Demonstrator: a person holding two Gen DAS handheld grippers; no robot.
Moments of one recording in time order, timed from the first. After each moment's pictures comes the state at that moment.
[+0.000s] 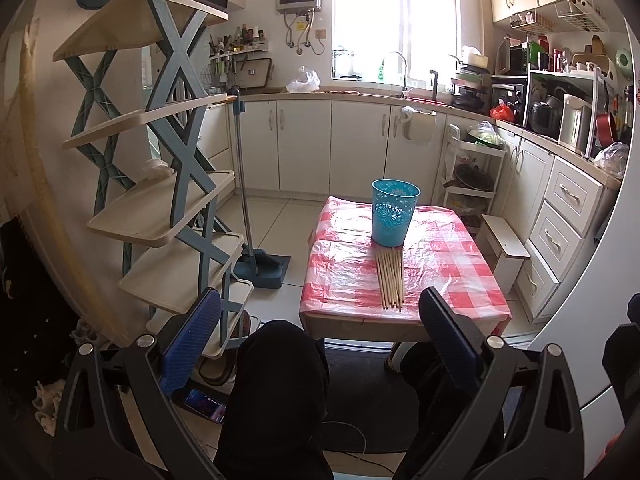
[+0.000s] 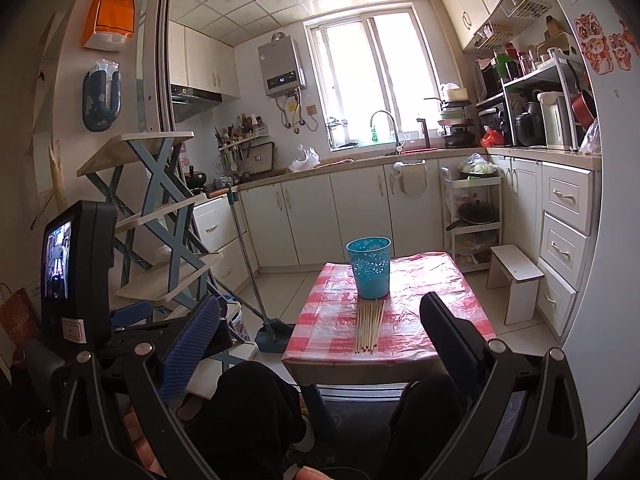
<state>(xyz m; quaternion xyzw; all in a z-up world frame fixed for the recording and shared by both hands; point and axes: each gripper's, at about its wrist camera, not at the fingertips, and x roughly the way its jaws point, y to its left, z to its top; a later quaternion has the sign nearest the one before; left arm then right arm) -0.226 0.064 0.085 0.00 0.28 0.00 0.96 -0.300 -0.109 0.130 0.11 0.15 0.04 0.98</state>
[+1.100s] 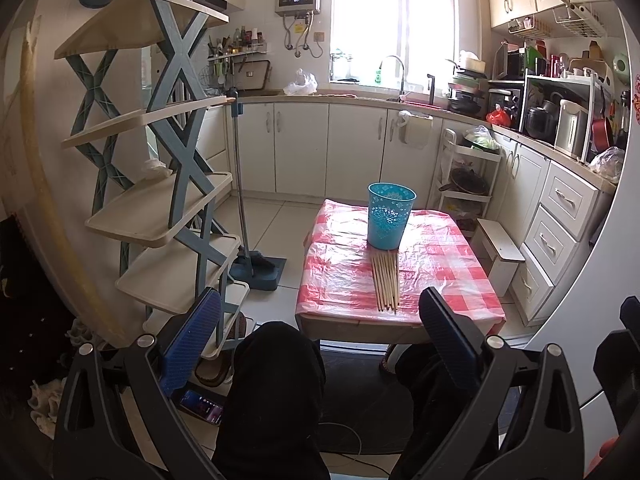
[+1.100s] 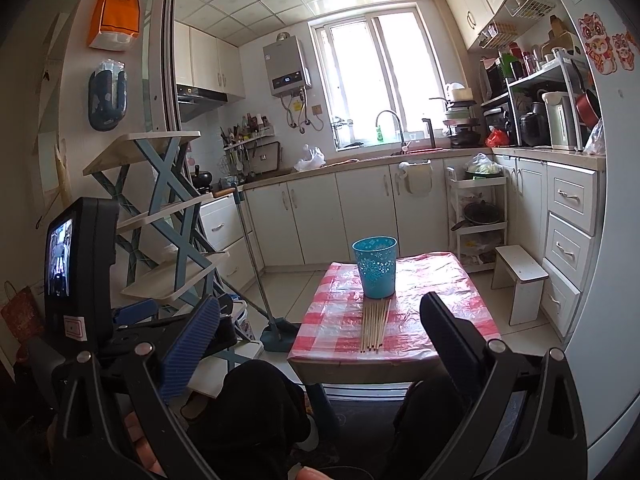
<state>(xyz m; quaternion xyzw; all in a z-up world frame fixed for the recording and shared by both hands) -0.232 0.058 0.088 0.00 0.27 0.00 0.96 -0.303 -0.101 0.132 0.11 0.15 0.05 0.98</state>
